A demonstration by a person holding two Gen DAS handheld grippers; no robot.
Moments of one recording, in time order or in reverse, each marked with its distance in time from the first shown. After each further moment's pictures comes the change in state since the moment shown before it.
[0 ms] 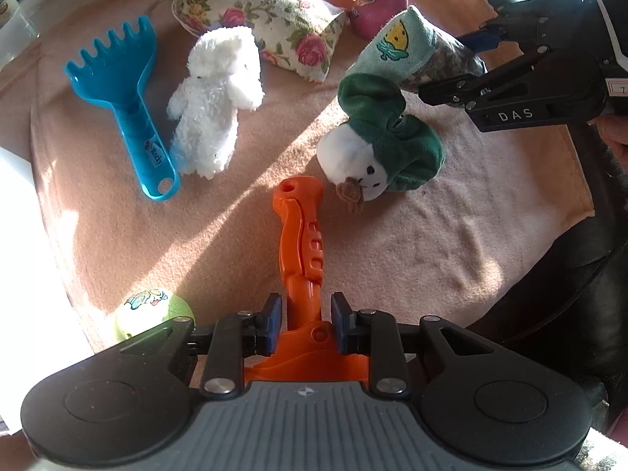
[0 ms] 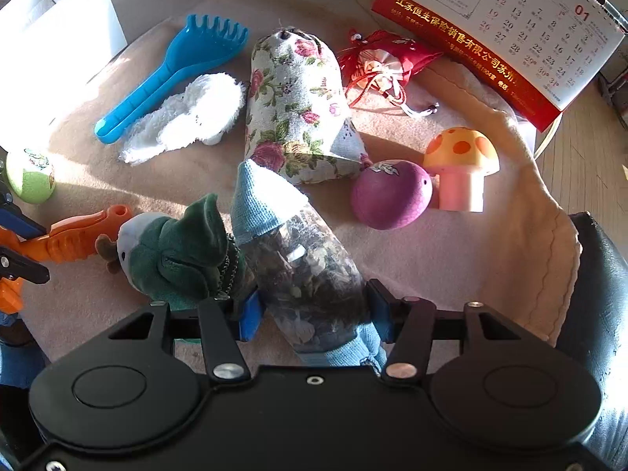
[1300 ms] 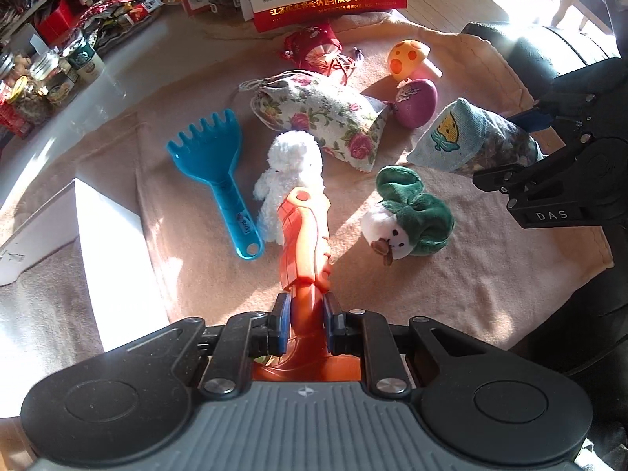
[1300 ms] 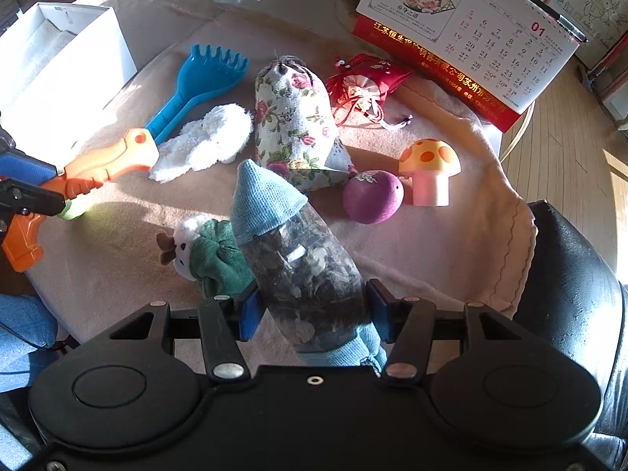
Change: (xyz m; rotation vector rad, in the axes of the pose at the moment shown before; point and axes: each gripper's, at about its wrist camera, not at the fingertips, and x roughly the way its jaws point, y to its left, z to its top) left arm -0.064 -0.030 -0.012 -0.106 -0.158 0.260; right arm -0.057 0.018 0.004 0.036 0.011 -0.022
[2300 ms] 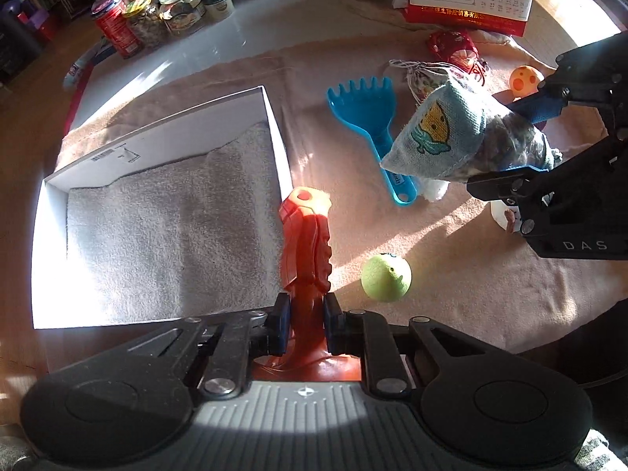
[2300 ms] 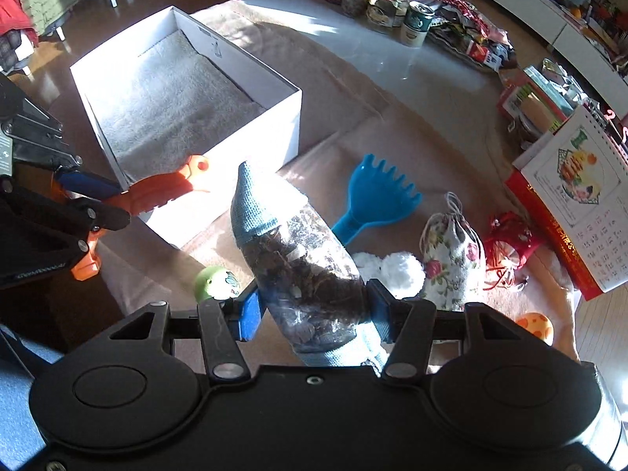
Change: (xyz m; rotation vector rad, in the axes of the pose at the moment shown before) left arm -0.042 0.112 -0.065 -0.253 0.042 0.125; right arm -0.043 0.139 0.095 -0.275 -0.113 0.147
